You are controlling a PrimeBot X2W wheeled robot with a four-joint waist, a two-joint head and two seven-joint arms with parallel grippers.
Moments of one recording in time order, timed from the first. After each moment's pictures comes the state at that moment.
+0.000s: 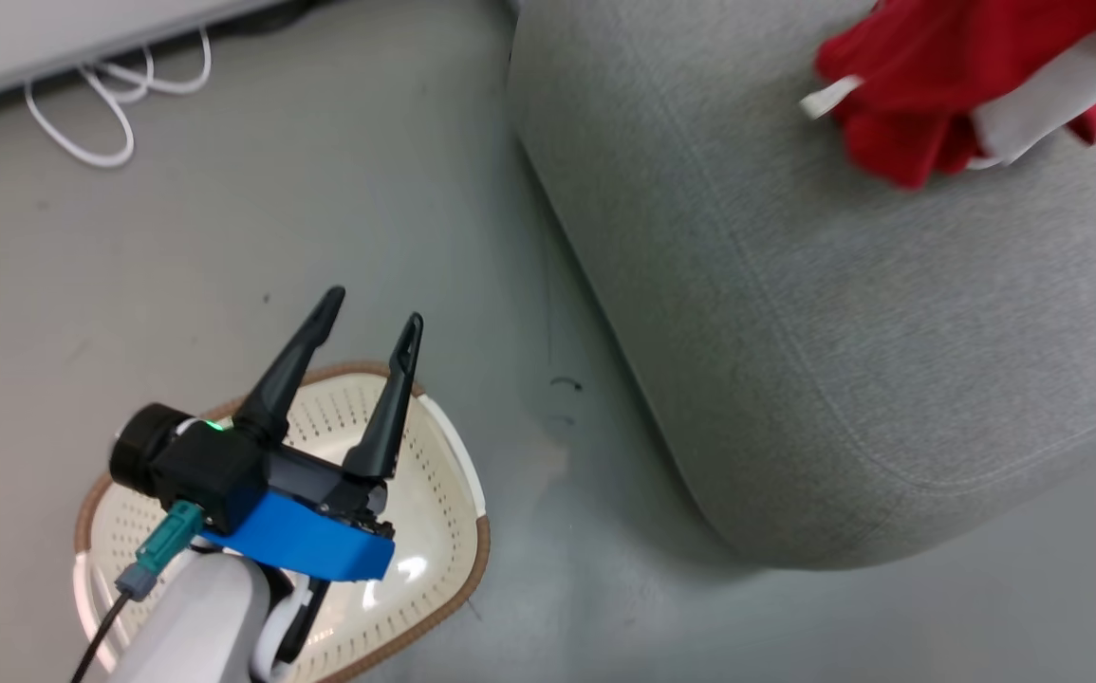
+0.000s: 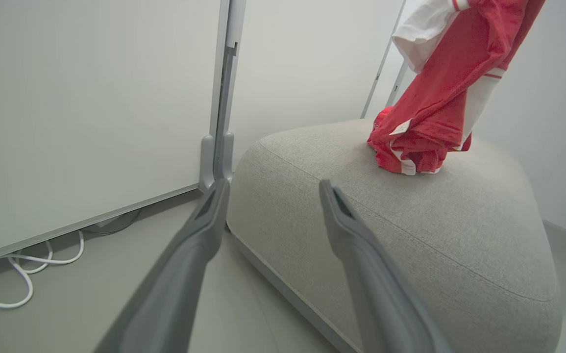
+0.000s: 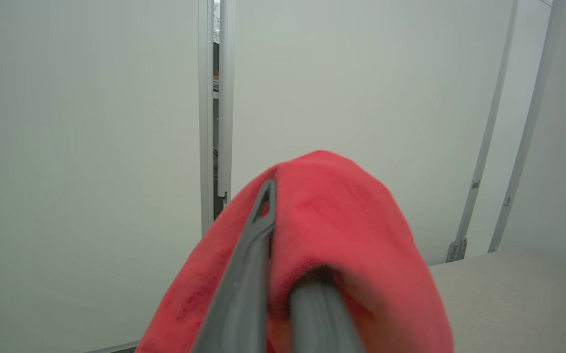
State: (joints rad) left arm -0.28 0.29 -0.40 0.12 -0.36 -0.13 -0.26; right arm -0.90 -0.20 -0.15 0.32 0.22 0.13 -0.04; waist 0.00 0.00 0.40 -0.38
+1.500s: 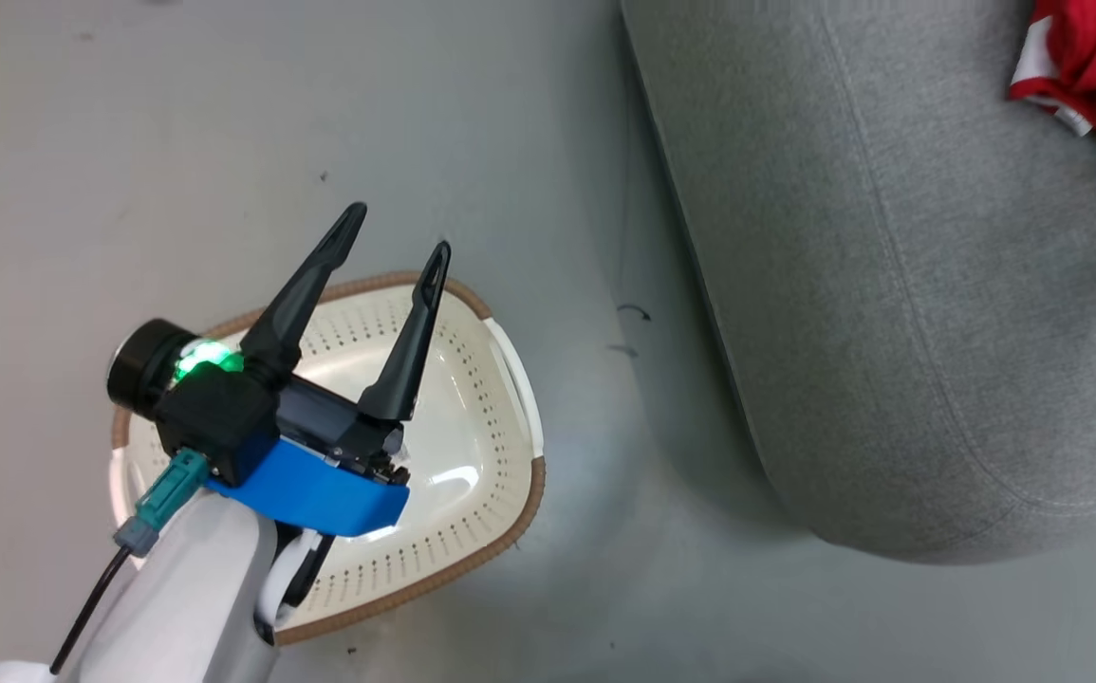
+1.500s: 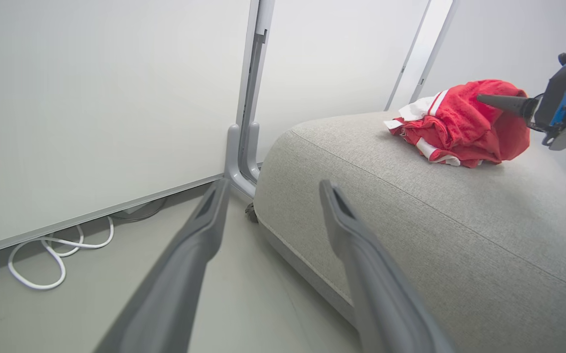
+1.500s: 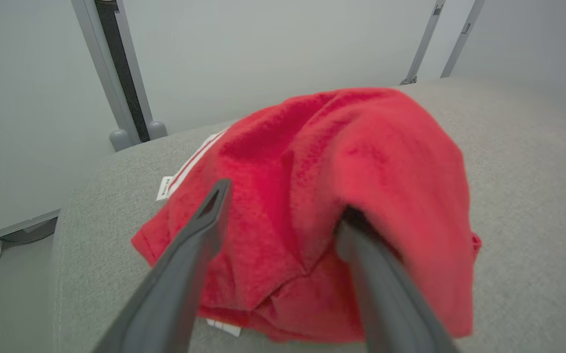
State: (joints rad) left arm -0.42 0.32 -0.46 0.08 -0.34 -0.13 -0.26; right arm -0.98 -0.26 -0.46 0.90 0.03 0.13 -0.21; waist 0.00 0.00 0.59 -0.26
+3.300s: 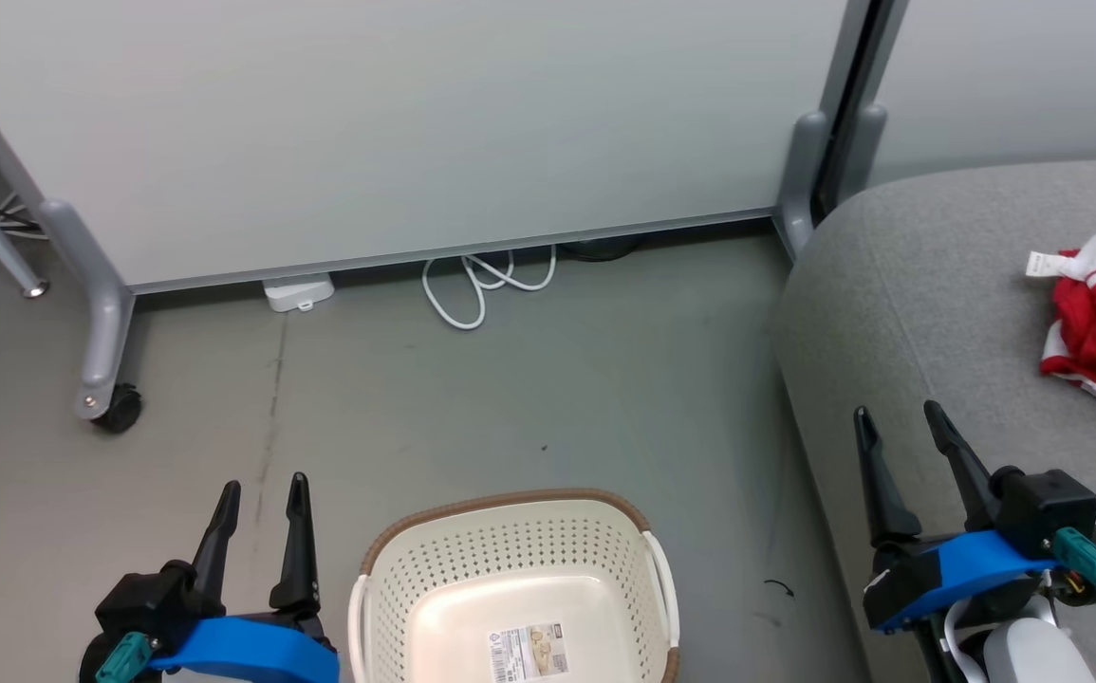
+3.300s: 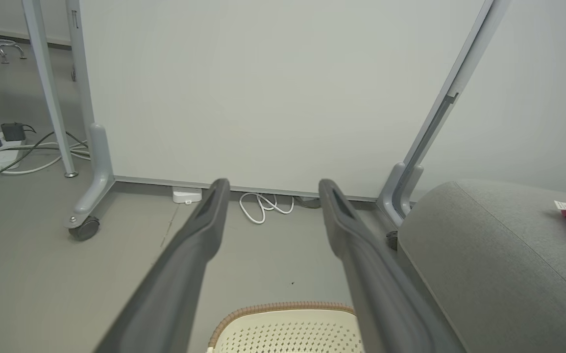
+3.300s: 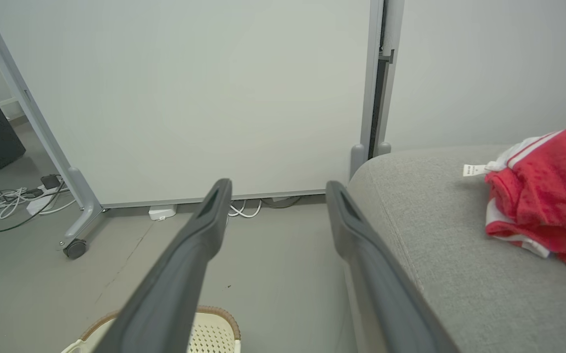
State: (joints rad) left arm -0.05 0.10 -0.07 0.34 -0.34 -0.13 -0.26; right arm -0.16 -0.05 -0.04 0.28 0.12 0.13 -0.17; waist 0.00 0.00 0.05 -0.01
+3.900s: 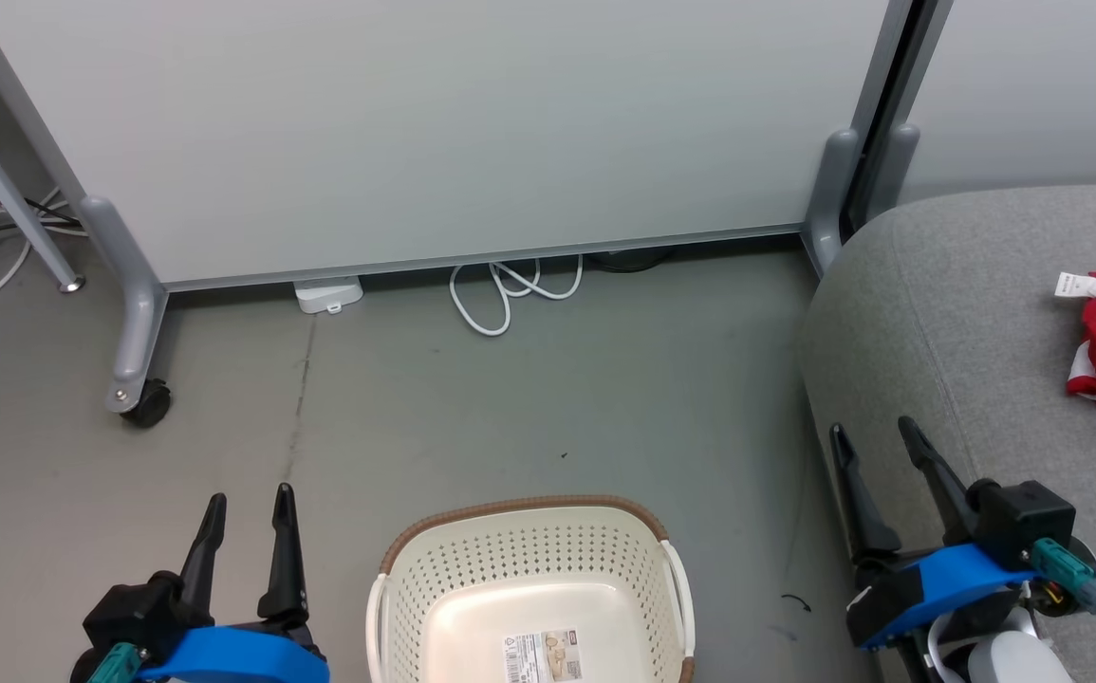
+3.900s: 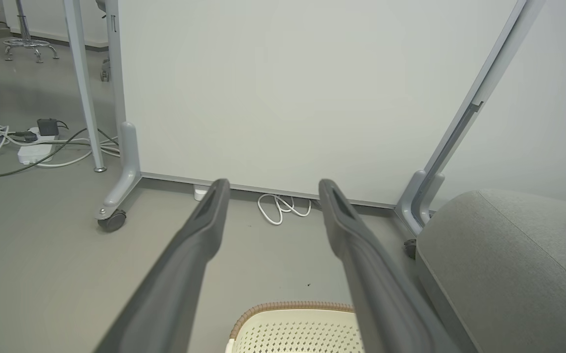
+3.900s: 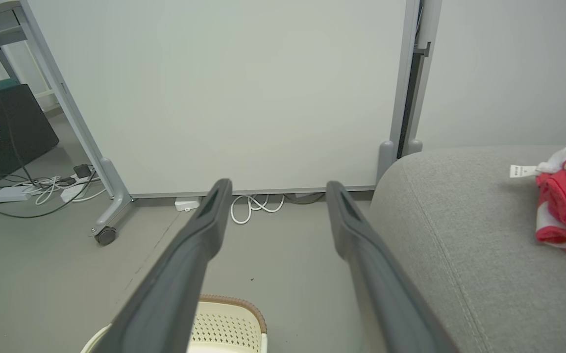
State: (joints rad) left arm -0.03 0.10 -0.04 0.35 -0.34 -0.13 -0.26; right arm -0.13 -0.05 0.00 0.27 0.14 0.13 -0.16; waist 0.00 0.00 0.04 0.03
